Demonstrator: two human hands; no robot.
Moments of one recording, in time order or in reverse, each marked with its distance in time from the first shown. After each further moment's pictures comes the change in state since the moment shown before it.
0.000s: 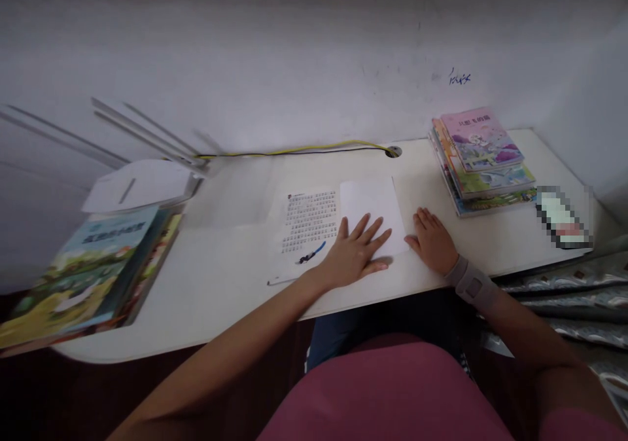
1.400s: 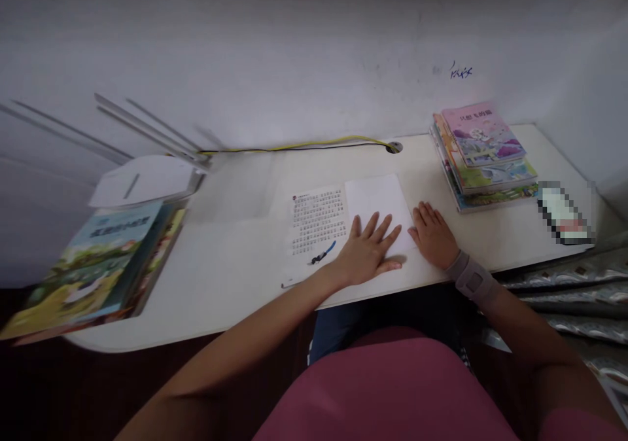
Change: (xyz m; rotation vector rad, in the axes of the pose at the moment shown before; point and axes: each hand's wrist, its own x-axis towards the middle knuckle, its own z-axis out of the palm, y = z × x) left_hand 0.012 0.026 0.000 -0.028 -0.059 -0.017; right_hand -0.001 -0.004 0.002 -0.061 0.014 0.030
